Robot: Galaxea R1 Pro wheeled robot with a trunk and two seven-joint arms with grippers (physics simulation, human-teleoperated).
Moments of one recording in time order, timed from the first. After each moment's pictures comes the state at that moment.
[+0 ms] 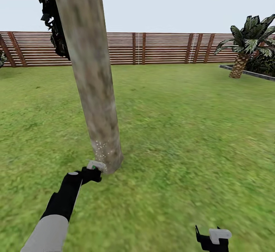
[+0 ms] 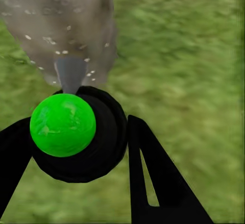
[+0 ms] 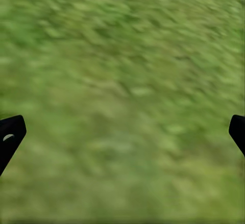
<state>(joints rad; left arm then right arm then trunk) -0.61 -0.07 0.28 -0.95 -0.55 0.45 -0.48 -0.40 -0.11 -0.19 -0.08 0.22 -0.70 -0.14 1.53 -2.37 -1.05</state>
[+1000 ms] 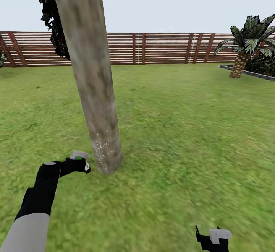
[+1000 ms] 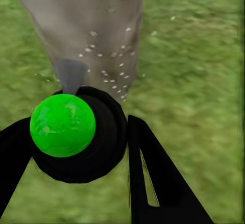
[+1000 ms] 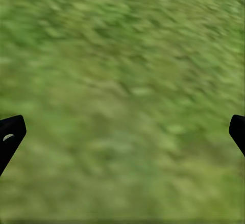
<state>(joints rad) -0.62 0.04 0.34 -1.19 -0.54 0.60 -0.71 -0.40 -0.11 -0.19 -0.08 0.22 -0.70 -0.14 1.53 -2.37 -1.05</state>
